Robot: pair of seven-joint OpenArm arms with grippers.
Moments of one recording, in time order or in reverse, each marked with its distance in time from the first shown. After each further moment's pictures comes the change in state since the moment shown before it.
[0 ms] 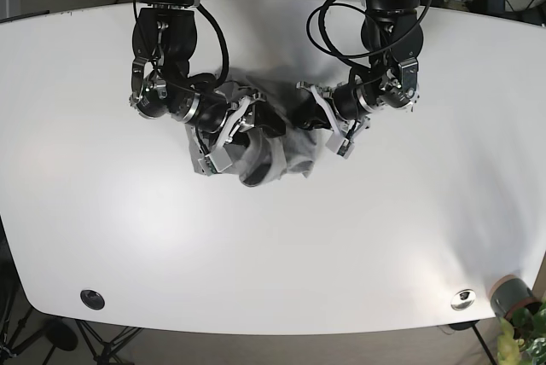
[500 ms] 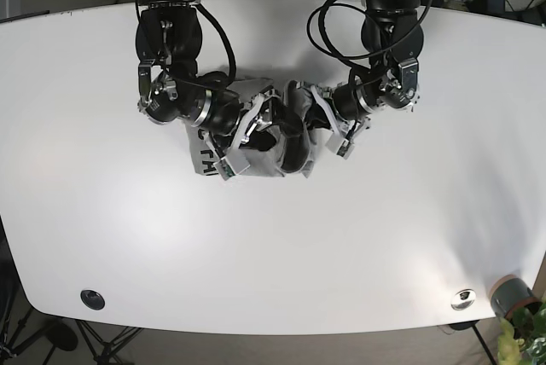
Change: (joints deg) left arm 0.3 0.0 0.0 1.9 -1.2 0.1 2.1; right arm -0.4 2.0 -7.8 5.4 1.0 -3.5 0.3
